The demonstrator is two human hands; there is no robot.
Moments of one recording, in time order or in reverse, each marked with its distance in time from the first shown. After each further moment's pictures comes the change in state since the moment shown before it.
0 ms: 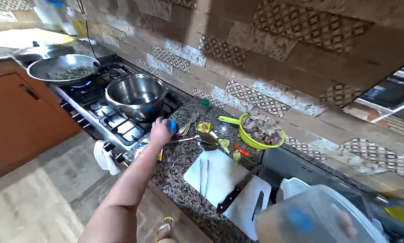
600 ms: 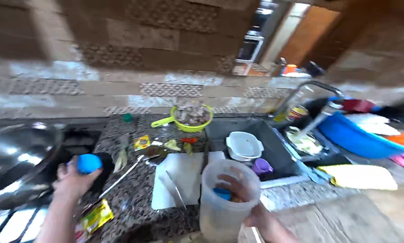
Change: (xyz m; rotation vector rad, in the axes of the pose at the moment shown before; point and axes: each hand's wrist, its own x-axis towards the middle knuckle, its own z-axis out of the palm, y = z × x) left_hand 0.066 -0.041 -0.003 -0.057 -0.193 0.163; right_hand -0.024 0.050 0.084 -0.093 -0.241 -0.214
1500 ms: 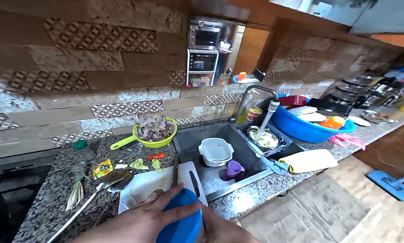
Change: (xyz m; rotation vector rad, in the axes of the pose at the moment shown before) left_hand -0.193 0.281 -0.021 0.190 -1.006 1.234; right_hand -0.013 -0.038 0.010 -0.002 -0.155 0.256
